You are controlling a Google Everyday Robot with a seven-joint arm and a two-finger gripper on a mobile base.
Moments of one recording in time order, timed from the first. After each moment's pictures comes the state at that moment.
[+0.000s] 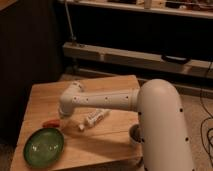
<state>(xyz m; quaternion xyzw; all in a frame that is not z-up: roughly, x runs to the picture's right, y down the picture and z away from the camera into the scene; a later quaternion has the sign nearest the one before) -0.257 0.158 0.838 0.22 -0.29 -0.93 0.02</state>
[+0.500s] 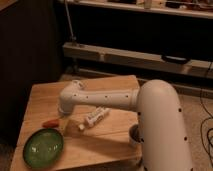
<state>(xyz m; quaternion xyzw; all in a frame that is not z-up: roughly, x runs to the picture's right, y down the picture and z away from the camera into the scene) -0.261 0.163 0.844 0.23 -0.32 -0.92 0.00</state>
